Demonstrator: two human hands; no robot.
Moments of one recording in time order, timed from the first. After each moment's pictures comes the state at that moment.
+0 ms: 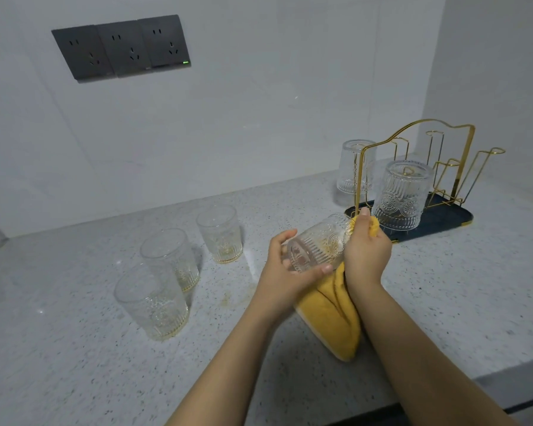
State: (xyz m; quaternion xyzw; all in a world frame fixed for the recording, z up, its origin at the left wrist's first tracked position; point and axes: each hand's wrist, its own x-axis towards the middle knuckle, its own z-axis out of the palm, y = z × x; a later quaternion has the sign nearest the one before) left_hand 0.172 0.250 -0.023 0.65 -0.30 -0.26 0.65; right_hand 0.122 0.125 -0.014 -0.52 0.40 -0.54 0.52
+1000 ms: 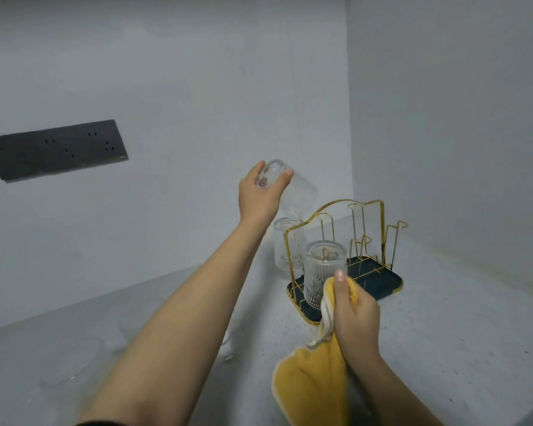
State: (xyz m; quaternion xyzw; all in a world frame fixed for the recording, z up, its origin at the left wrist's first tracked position) left_hand 0.218 0.038 0.148 0.65 -0.37 -0.01 0.66; right_hand 0.053 0.051 0.005 -0.59 0.31 -0.55 0.50
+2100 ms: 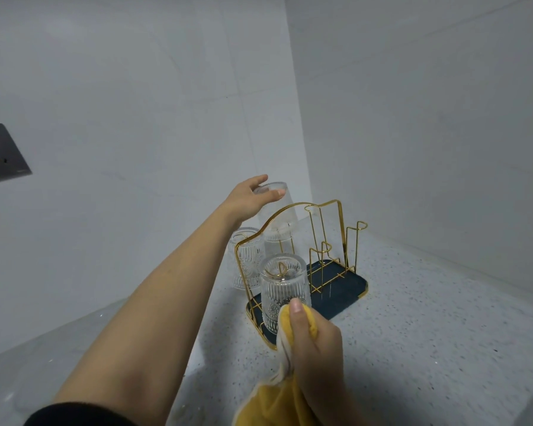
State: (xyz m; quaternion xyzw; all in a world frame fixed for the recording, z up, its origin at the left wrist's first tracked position) left_hand 0.244 -0.055 0.138 0.71 -0.52 -0.17 0.44; right_hand 0.066 0.044 -0.014 -0.58 0.31 -0.56 0.51
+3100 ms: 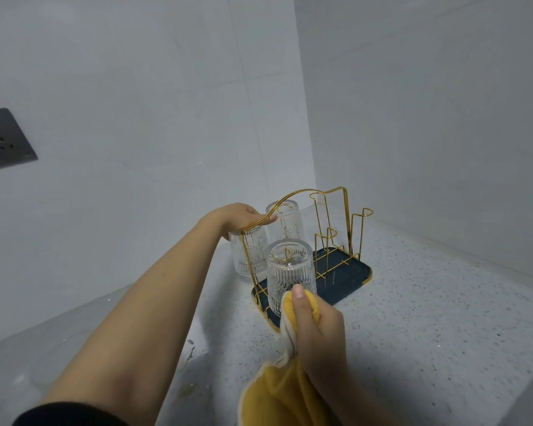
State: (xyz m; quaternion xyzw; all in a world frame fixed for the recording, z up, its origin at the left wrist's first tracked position) left_hand 0.261 -0.024 0.119 0.84 -0.51 -0.15 0.09; right_hand 0.067 0.046 -0.018 -0.59 0.31 -0.55 0.51
